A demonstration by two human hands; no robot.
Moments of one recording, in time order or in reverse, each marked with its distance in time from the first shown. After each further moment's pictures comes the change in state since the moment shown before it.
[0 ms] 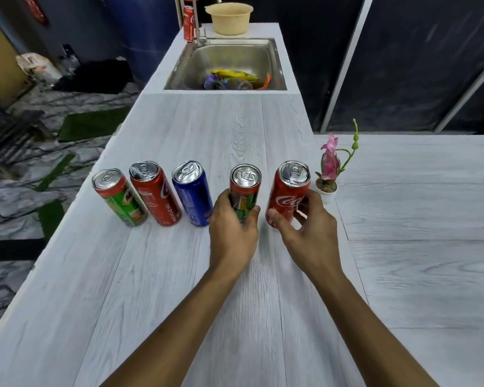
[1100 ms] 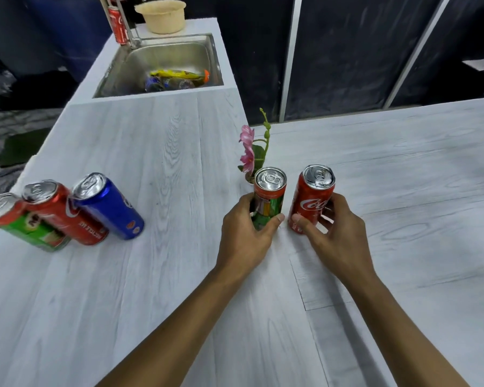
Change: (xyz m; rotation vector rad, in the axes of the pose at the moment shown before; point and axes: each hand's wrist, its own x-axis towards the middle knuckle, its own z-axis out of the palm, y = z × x) left_hand -0.048 0.049 0.112 -0.040 -0.373 0.144; right_hand -0.008 0.085 -0.147 -0.117 0.093 0.117
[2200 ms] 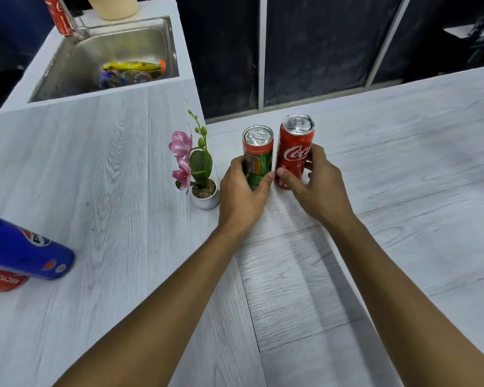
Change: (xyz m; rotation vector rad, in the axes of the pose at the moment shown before) left_hand 0.109 0.029 0.108 0.023 0.054 0.029; right_hand 0.133 0.051 -0.027 -0.079 -0.013 0.039
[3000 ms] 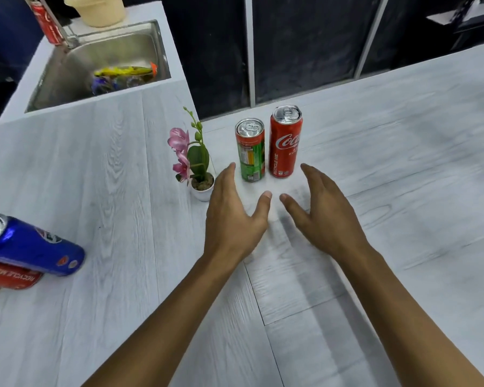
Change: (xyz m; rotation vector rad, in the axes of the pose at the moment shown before) left_hand -0.068 0.006 -0.037 0.243 -0.076 0.042; right_hand -0.088 -0.016 -0.024 -0.326 -0.053 -0.049
